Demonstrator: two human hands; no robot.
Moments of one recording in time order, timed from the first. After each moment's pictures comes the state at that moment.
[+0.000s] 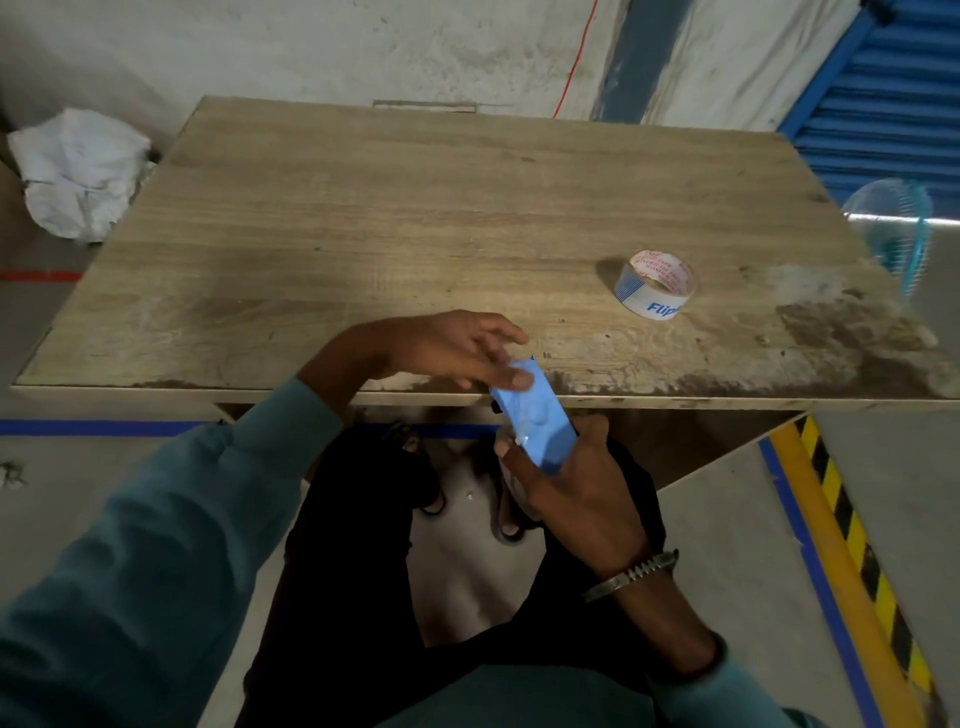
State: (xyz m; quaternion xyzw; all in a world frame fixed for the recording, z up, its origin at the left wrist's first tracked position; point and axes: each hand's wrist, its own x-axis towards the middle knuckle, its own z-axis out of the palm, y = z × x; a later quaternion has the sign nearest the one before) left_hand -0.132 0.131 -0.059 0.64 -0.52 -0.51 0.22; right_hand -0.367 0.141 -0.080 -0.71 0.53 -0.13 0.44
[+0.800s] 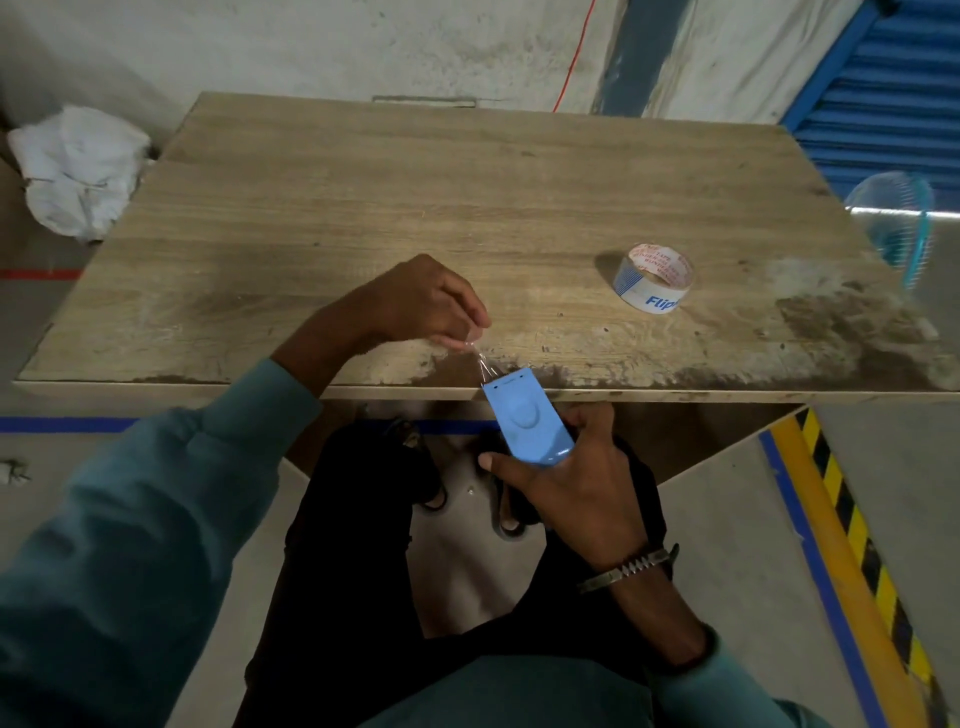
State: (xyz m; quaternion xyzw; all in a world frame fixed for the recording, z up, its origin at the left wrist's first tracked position) left_hand -0.106 0.130 -0.049 0.70 -0.48 -0.42 0.33; right_hand -0.371 0.139 -0.083 -0.71 0.53 -0.16 0.43
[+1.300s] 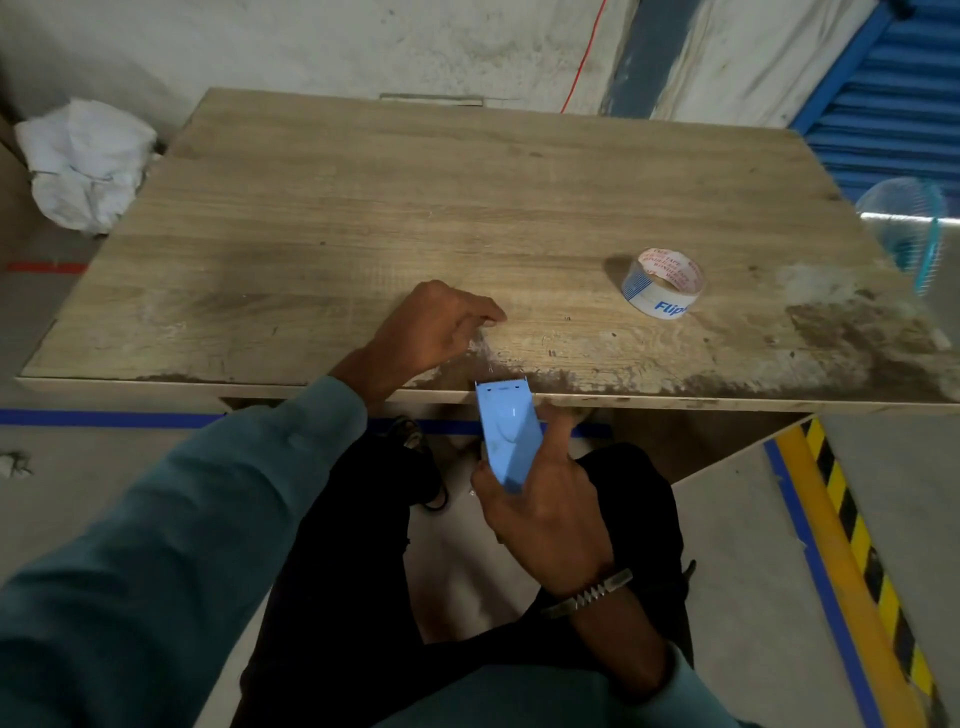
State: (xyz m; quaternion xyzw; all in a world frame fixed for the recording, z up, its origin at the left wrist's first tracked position) left_hand -0.109 0.119 -0.109 0.66 -0.67 -0.07 0.33; right_hand -0.353 0.163 -0.100 -0.77 0.47 -0.12 0.40
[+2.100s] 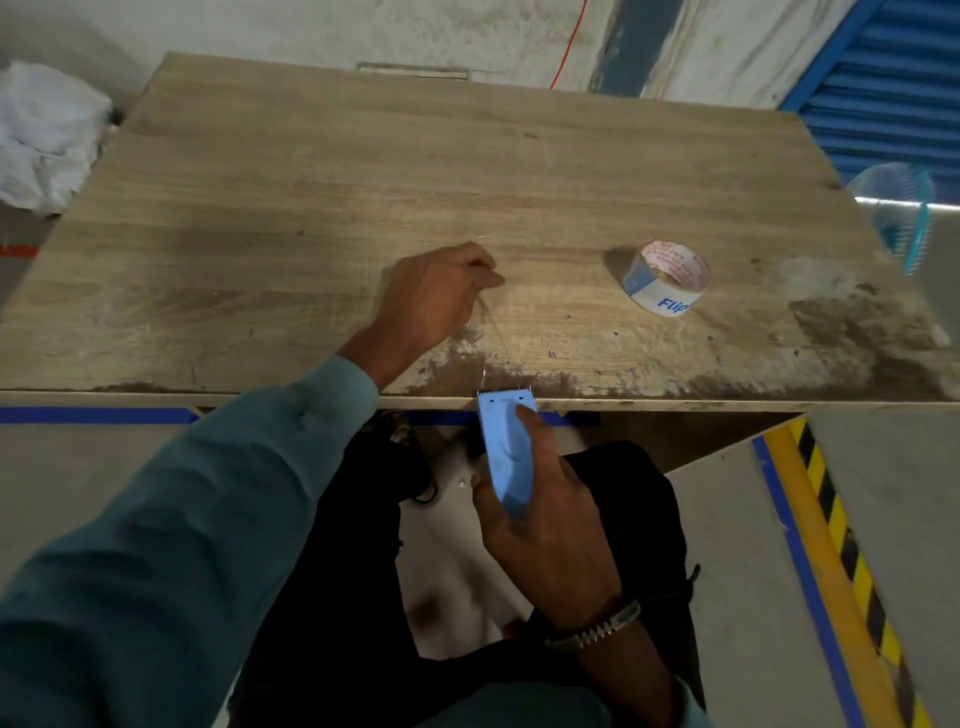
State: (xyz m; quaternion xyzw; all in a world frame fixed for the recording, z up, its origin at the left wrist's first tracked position) left_hand -0.093 0.082 -0.122 0.69 -0.65 0.09 0.29; right_hand -0.353 0.166 -0.100 -0.81 0.45 -0.12 0.36
